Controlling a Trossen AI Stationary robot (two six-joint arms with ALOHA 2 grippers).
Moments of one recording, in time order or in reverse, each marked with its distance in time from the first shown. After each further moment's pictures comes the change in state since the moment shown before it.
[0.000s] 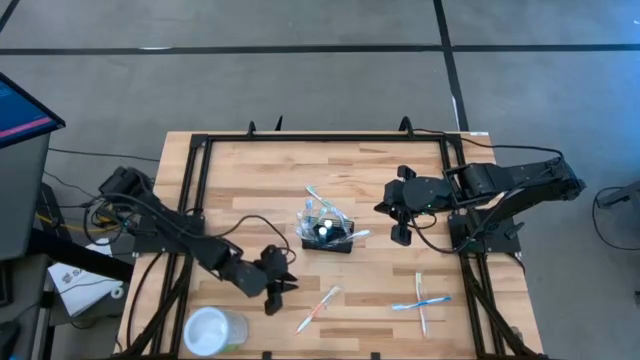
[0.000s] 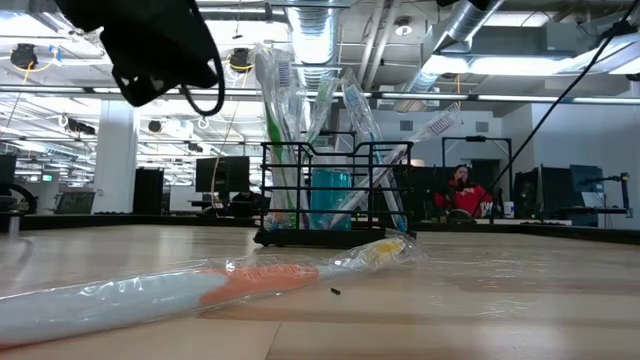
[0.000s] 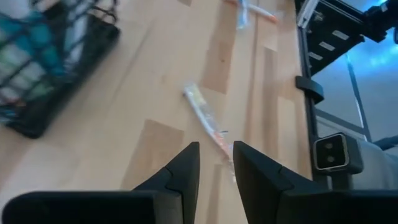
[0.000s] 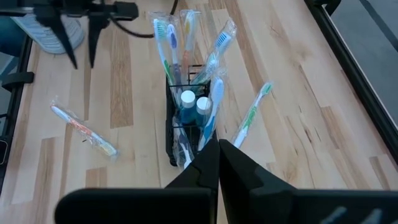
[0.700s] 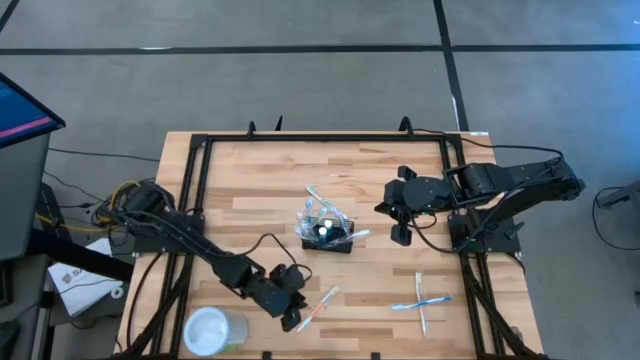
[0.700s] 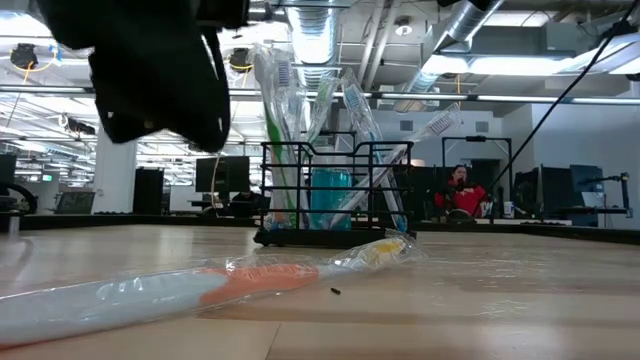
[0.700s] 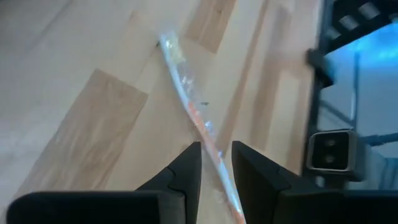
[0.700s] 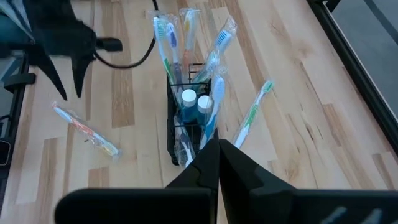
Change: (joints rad) left arm -0.004 0.262 0.196 -0.074 0.113 -0.215; right arm 0.000 0.000 0.000 -0.005 -0.004 0.017
